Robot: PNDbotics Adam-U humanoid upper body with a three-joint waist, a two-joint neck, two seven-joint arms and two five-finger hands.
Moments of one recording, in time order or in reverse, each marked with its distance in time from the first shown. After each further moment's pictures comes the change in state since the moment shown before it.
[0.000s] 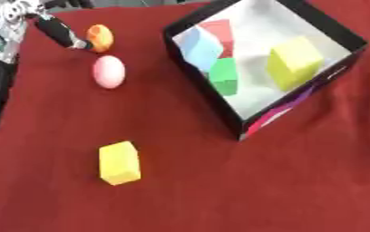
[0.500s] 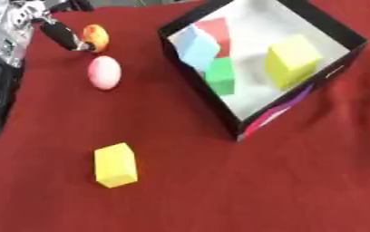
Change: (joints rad) left arm 0.000 0.000 0.016 0.017 -0.044 0.050 0.047; right arm -0.017 0.000 0.012 0.000 0.017 -0.002 0.017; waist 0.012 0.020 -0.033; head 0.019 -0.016
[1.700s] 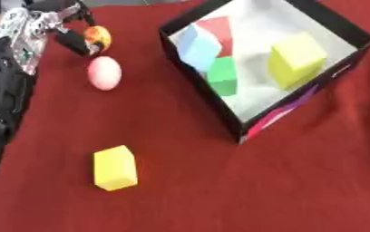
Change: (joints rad) left arm 0.000 -0.009 0.003 0.024 -0.103 0.016 -0.003; right arm -0.007 0.009 0.011 0.000 0.027 0.004 0.018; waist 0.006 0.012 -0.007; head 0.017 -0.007
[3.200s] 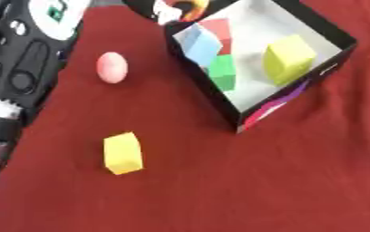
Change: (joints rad) left arm 0.026 -0.191 -0.368 -0.530 0.520 -0.249 -0.142; right arm 0.072 -0.083 -0.099 0.000 -0.241 -0.012 -0.137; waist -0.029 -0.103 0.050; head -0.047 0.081
